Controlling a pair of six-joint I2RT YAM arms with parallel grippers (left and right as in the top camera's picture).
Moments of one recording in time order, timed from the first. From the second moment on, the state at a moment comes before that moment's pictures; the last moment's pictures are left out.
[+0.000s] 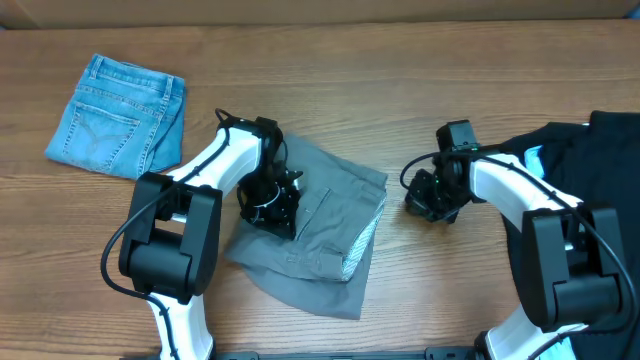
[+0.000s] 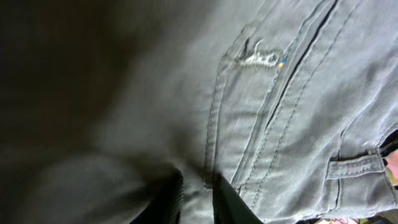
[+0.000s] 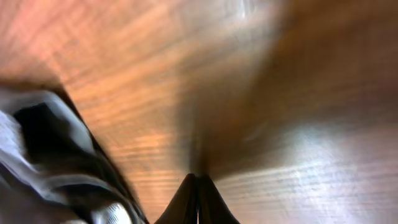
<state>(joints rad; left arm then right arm) -0.30 2.03 1.32 -1.20 0.44 0.06 0.14 1.81 1.02 -0.74 -0.37 0.60</state>
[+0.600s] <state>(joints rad) -0.30 2.03 1.32 -1.18 0.45 0.06 0.47 1.61 1.02 -0.68 -0.69 0.58</state>
